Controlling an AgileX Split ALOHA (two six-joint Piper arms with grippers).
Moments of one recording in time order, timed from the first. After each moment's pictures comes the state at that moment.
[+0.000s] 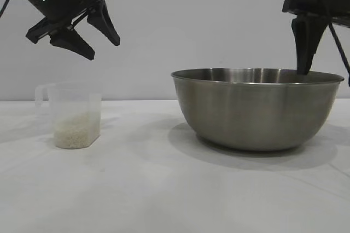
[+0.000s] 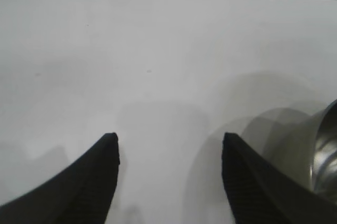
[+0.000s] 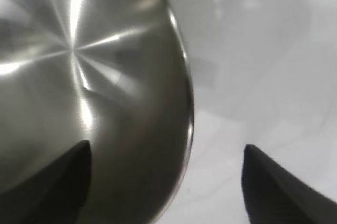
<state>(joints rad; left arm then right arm) -0.18 1.92 -1.26 -1.24 0.39 0.94 0.10 2.00 -1.48 0.30 1.19 -0.12</state>
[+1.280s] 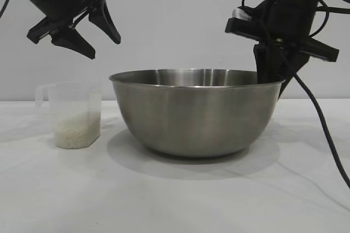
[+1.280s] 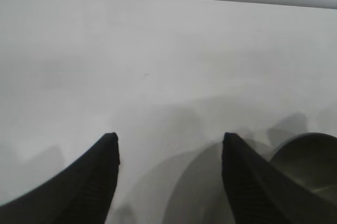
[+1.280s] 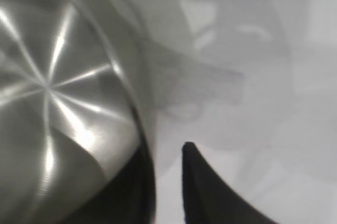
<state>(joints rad) -0.18 1.92 -1.26 -1.27 0.39 0.94 0.27 2.09 -1.57 0.28 1.14 -0.12</state>
